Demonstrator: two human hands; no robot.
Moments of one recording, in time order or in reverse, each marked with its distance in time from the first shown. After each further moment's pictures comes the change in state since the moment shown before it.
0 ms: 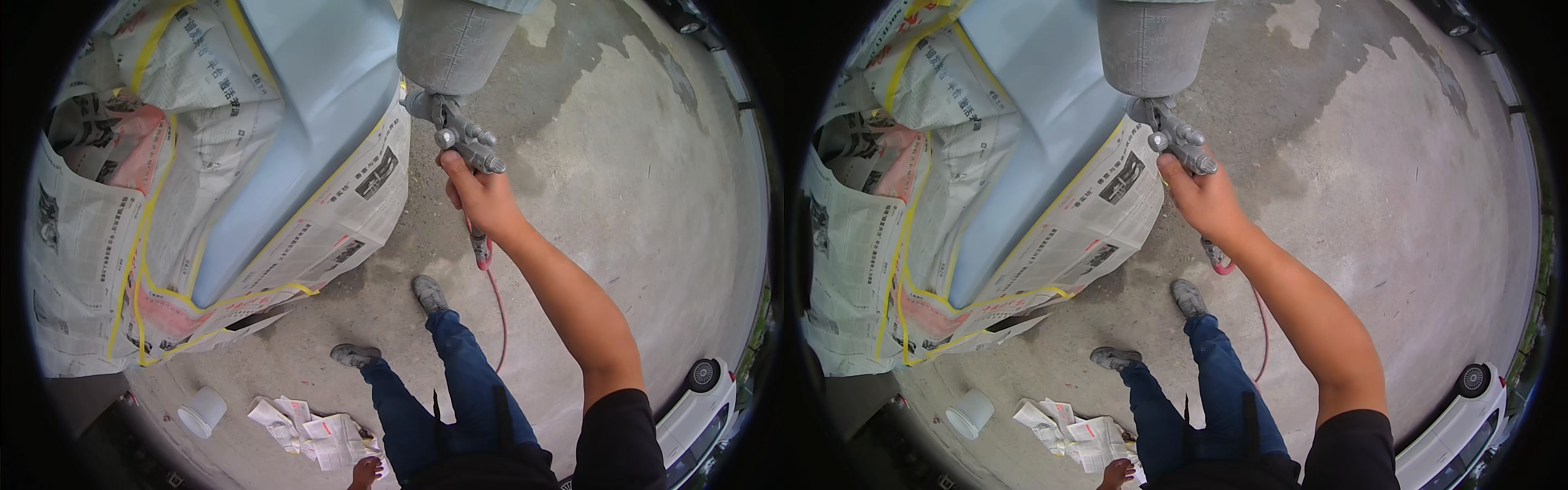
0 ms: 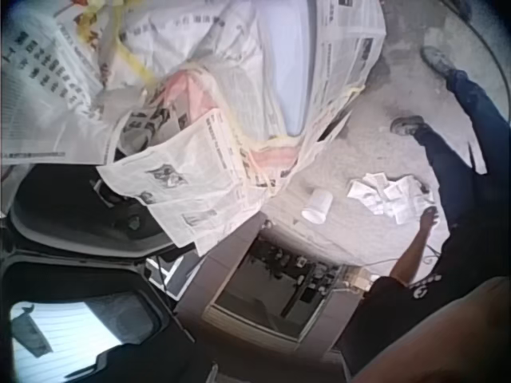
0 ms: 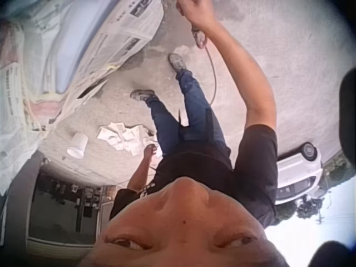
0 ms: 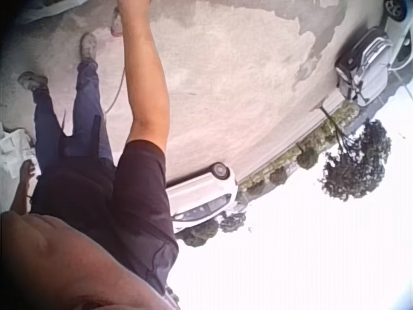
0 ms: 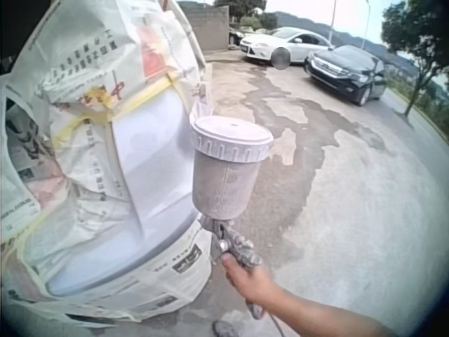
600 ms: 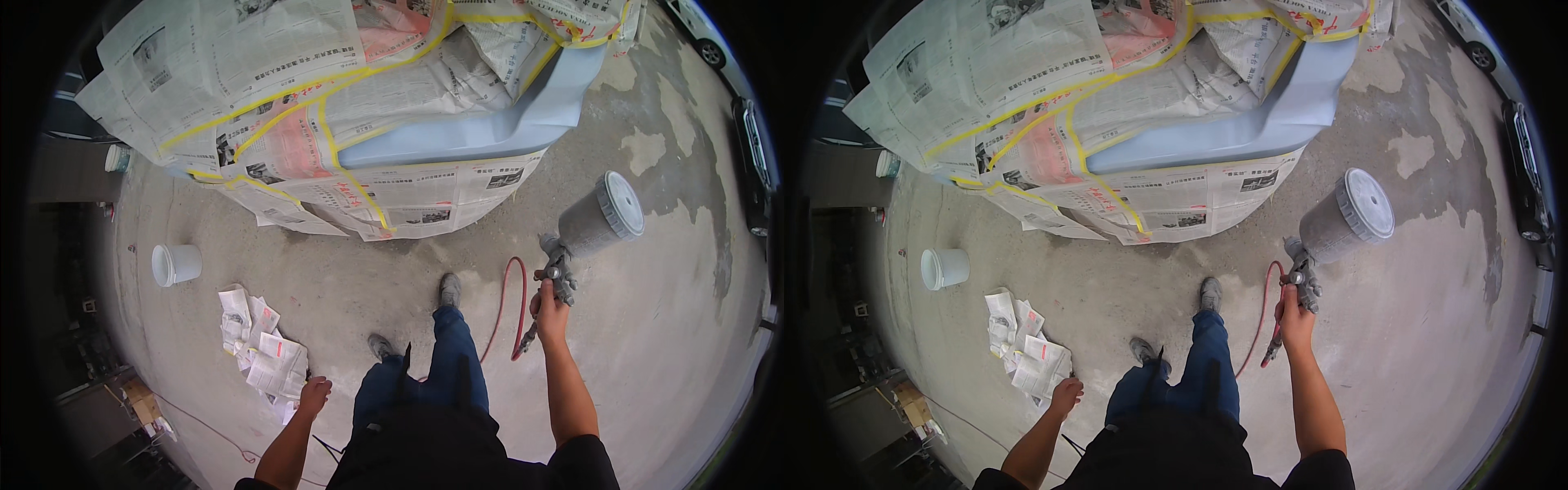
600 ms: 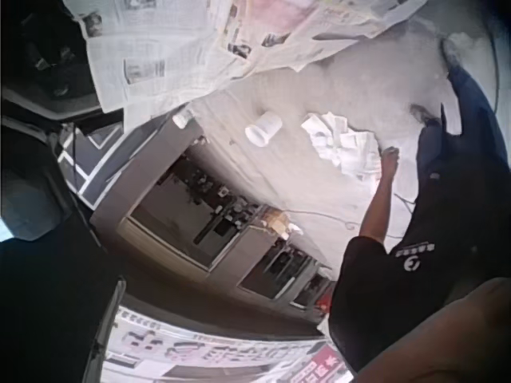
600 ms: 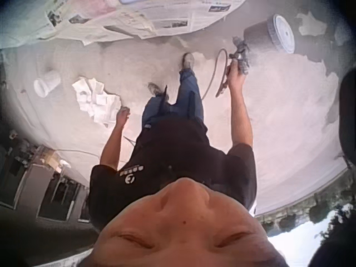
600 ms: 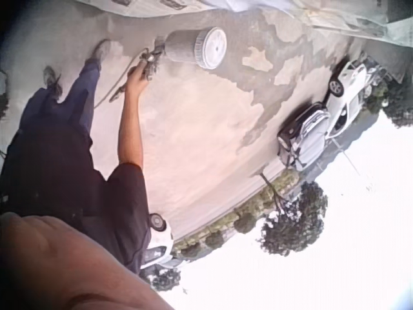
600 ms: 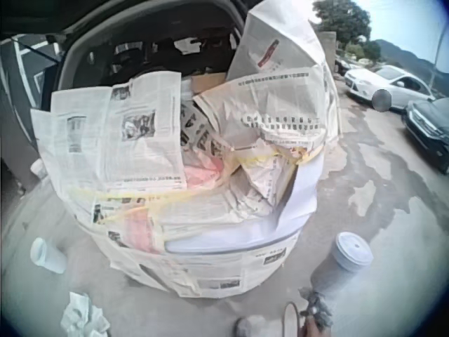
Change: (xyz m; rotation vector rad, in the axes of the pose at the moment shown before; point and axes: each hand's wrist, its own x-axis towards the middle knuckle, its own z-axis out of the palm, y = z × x) left_hand -0.081 0.006 -0.024 -0.252 0.253 0.321; right_hand -0.212 -0.036 0.007 -0.168 -0.103 0.177
